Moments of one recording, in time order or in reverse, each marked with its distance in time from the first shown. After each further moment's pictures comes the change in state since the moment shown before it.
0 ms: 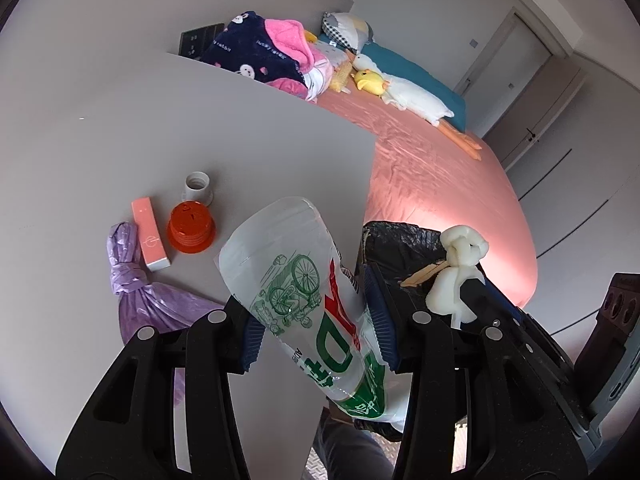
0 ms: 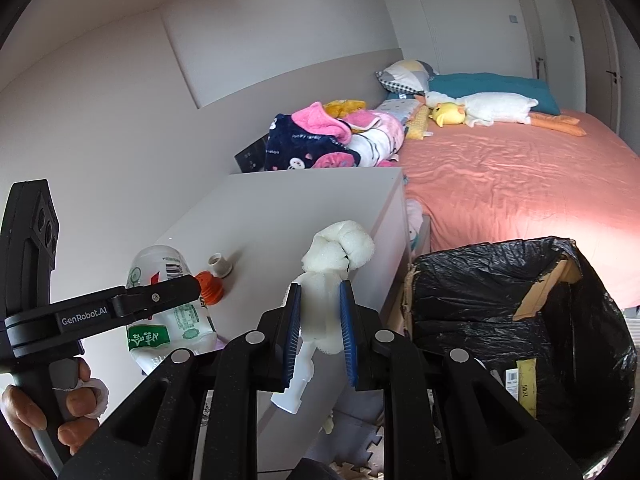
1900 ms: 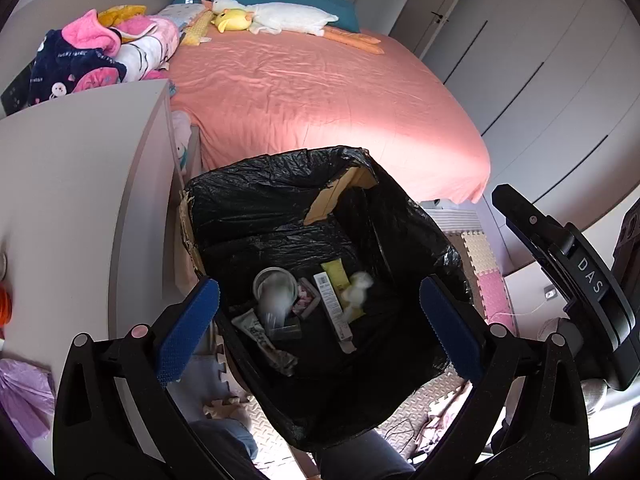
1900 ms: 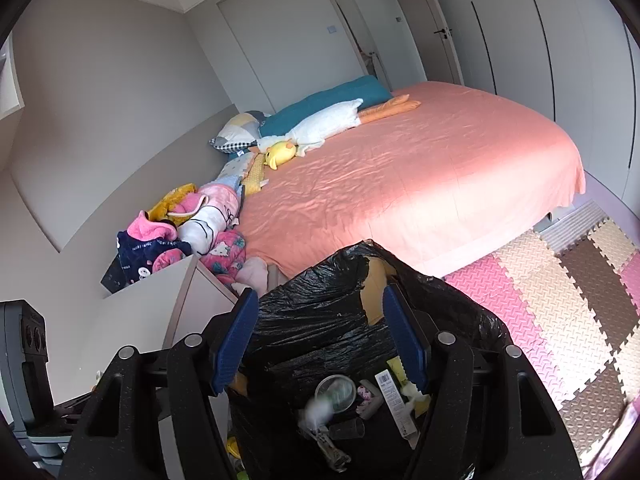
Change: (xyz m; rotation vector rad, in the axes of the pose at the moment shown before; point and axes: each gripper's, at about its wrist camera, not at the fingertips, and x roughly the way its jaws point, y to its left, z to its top) left arm 0.098 -0.171 -0.021 0.388 0.248 -0.182; right arm -0.098 -0.196 -0.012 0.433 -0.197 -0.376
